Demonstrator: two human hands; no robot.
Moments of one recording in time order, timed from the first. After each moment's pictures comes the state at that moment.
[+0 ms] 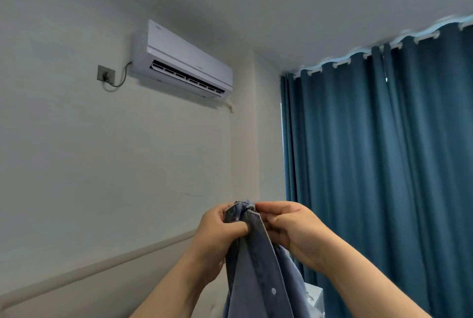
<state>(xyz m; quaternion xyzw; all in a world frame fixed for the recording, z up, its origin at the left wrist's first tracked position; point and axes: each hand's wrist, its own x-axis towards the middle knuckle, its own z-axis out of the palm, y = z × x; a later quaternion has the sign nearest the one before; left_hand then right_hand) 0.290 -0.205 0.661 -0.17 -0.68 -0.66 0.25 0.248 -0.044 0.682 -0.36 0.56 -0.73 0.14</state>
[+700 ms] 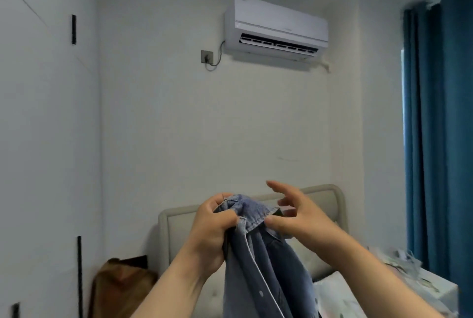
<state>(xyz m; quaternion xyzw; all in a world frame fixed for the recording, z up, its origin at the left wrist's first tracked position) 0.411 -0.204 0.605 0.03 -0.60 -0.68 0.42 0.266 -0.082 0.615 -0.52 0.63 -0.57 0.11</state>
